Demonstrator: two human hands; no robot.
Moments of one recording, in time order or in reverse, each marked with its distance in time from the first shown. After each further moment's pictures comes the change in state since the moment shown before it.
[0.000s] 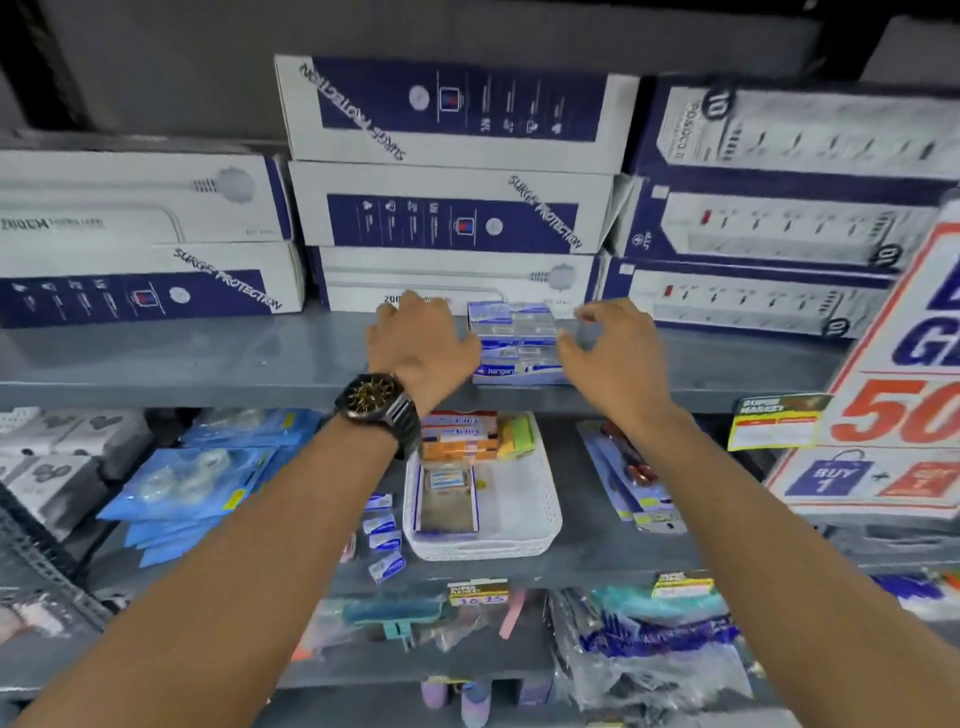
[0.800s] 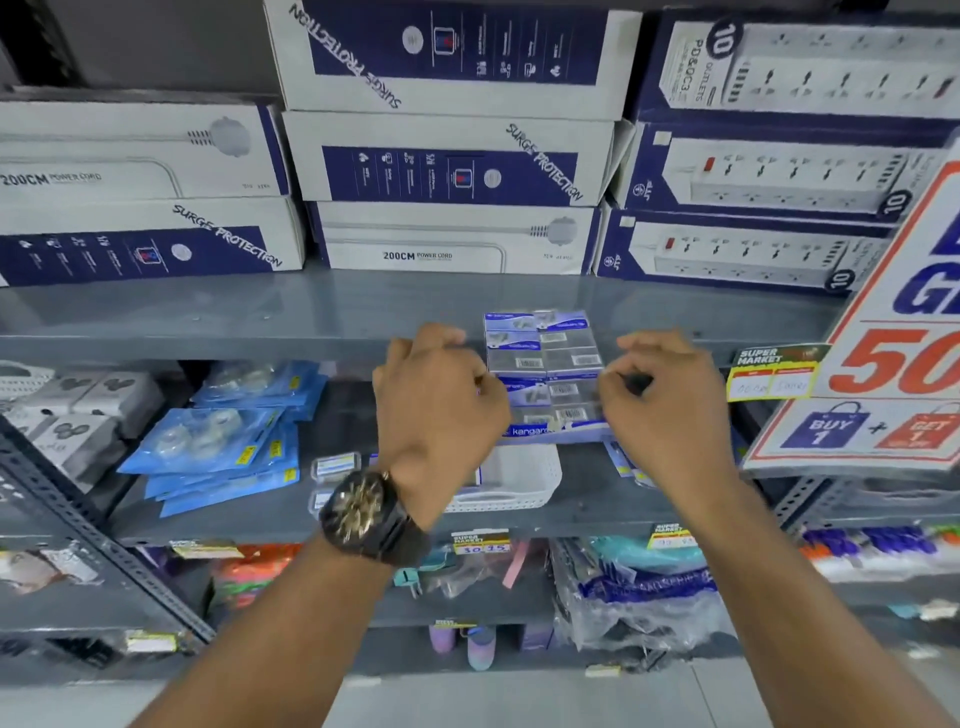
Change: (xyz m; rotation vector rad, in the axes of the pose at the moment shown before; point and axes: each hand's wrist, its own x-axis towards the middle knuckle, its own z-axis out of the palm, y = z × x) left_hand -0.120 0.020 0.002 -0.215 0.088 0.022; right_hand -0.109 -0.002 -0.050 0.146 0.007 0.080
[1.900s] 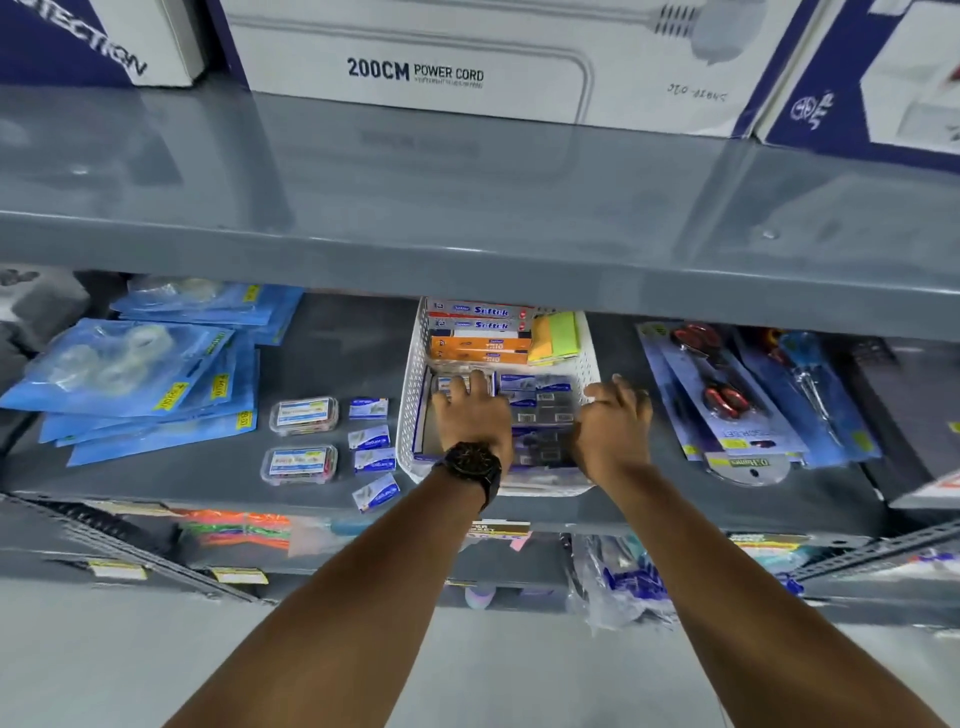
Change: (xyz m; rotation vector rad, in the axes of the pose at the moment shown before) left_hand 0.053 -0.148 0.304 0.529 -0.521 -0.102; right_hand 0.033 0.223 0.280 -0.694 -0.595 -0.013
